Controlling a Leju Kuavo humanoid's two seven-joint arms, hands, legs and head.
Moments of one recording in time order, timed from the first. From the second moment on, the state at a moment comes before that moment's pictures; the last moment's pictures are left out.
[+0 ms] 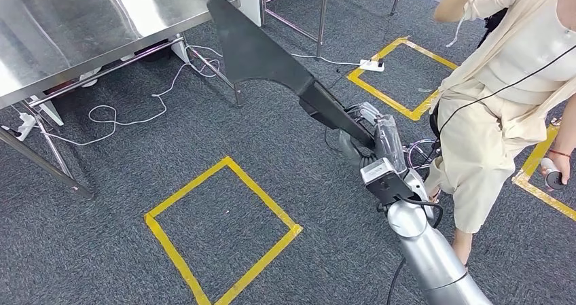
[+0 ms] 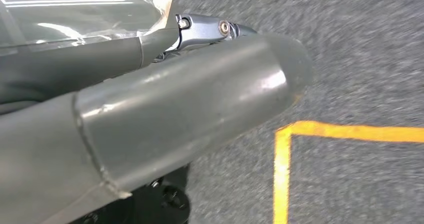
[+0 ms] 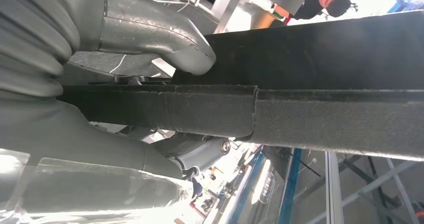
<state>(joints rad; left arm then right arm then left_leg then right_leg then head) -0.07 -0.17 1.09 -0.21 -0.41 0.00 -0.52 -0.26 -0.22 0.23 -1.56 0.28 -0.22 -0.45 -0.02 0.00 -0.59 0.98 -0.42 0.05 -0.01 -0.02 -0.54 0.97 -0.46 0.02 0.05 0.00</state>
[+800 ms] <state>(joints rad) -0.07 -0.15 1.08 -0.22 -0.42 -0.03 -0.58 -0.22 -0.24 0.22 -1.58 0.24 -0.24 -0.46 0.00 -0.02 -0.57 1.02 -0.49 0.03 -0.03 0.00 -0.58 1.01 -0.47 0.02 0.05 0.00</state>
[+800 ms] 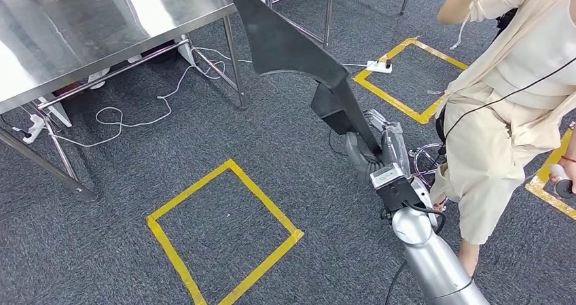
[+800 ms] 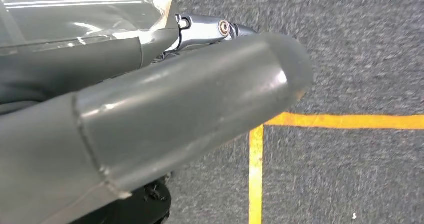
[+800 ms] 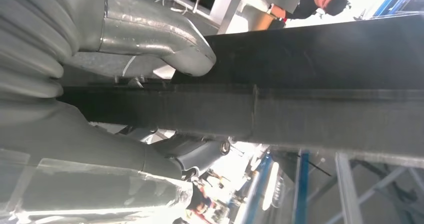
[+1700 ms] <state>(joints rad) -0.07 -0.16 1.08 -0.22 -0.43 -0.03 -0.54 -0.17 -0.25 0.21 -1.63 0.23 -0.24 -0.44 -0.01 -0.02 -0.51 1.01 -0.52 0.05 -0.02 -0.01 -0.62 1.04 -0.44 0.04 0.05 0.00</state>
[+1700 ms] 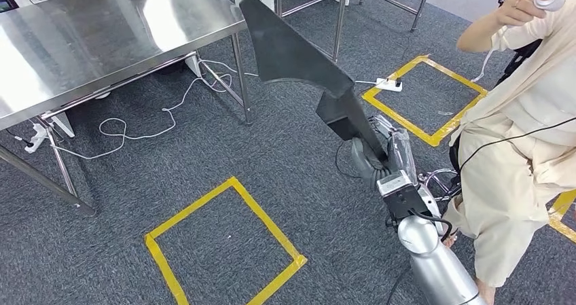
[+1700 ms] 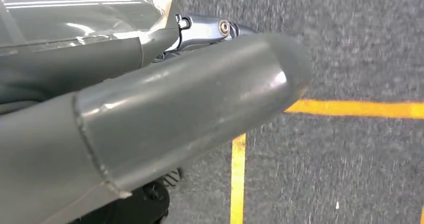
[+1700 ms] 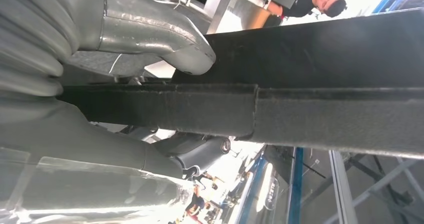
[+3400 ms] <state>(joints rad) -0.07 -0.16 1.09 -0.23 -0.44 -0.03 -0.52 -0.06 -0.29 0.17 -1.76 0.23 -0.27 -0.43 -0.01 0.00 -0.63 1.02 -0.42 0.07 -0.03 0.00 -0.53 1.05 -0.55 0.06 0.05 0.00</state>
